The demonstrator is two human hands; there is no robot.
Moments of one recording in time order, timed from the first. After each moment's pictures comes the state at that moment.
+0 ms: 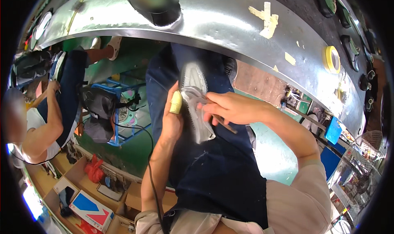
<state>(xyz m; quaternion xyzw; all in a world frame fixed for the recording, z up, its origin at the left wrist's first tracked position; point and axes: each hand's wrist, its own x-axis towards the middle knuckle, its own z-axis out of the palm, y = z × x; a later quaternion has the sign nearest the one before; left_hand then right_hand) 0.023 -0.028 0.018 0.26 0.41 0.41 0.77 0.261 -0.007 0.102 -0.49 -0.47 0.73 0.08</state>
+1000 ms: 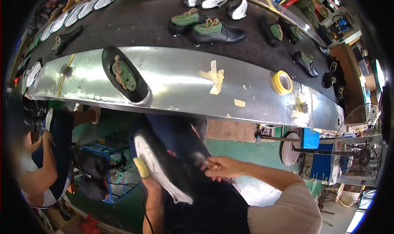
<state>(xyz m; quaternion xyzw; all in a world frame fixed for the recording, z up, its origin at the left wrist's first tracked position) 0.022 -0.035 0.043 0.13 0.30 0.49 0.81 0.315 -0.111 0.085 -0.51 -0.39 0.75 0.16</state>
